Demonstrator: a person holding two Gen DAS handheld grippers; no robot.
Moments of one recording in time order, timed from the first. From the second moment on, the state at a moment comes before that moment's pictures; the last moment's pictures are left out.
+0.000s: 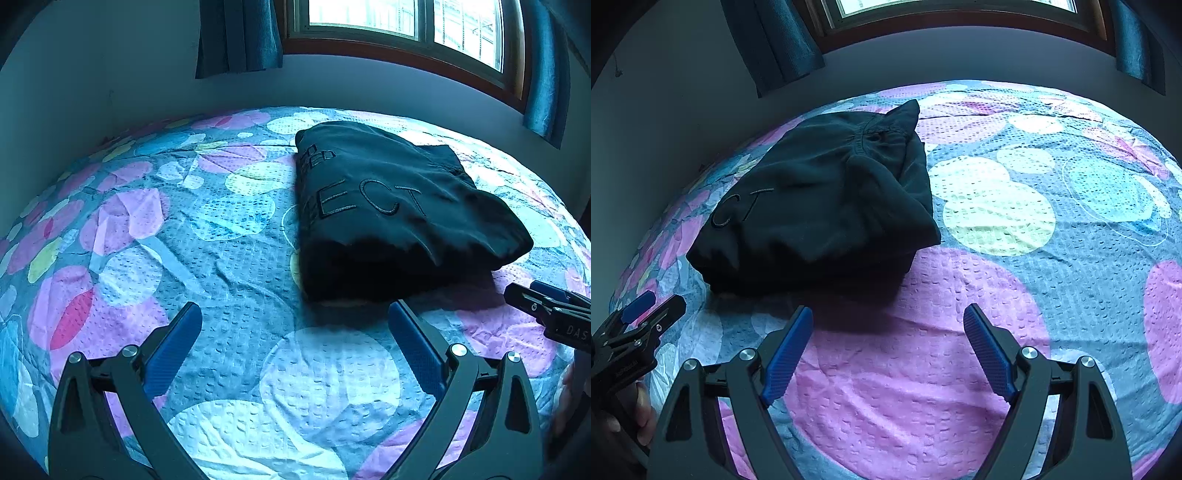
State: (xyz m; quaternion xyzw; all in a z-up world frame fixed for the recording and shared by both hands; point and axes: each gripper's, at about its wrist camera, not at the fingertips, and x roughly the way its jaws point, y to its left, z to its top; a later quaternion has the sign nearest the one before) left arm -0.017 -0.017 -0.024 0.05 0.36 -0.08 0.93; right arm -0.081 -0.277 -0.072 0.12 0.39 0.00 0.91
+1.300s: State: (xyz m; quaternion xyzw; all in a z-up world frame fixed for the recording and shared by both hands) left arm -0.015 -0.012 -0.022 0.02 0.38 -0.06 0.92; right arm -0.084 -0.262 -0.078 0.12 0.40 0.00 0.91
